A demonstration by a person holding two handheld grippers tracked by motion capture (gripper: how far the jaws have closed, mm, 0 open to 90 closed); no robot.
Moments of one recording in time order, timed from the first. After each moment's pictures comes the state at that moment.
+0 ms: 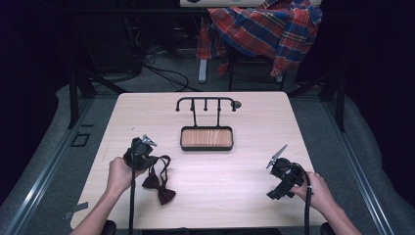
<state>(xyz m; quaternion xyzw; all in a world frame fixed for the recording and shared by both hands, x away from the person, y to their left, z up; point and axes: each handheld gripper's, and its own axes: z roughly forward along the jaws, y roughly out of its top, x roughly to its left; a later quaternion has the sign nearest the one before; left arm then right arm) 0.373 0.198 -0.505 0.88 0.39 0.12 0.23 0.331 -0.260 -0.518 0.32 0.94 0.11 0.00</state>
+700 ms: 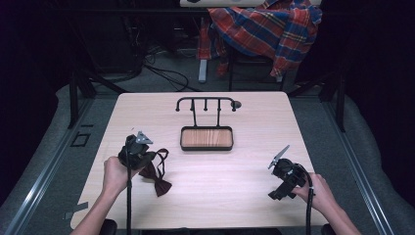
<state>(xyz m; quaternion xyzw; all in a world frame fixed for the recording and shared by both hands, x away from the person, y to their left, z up) 0.358 0.199 -0.479 0.87 0.39 0.16 0.26 0.328 -0.264 -0.516 0.33 0.94 0.11 0.01</state>
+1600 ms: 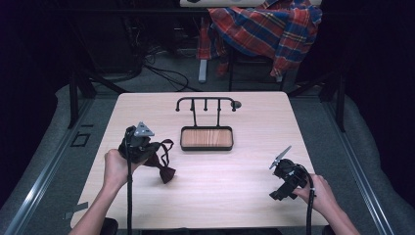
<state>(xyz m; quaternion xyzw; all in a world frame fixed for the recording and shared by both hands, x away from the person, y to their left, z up) 0.357 0.185 -0.440 0.86 0.36 0.18 0.30 0.325 -0.267 -0.517 0.34 0.93 0.11 0.02</state>
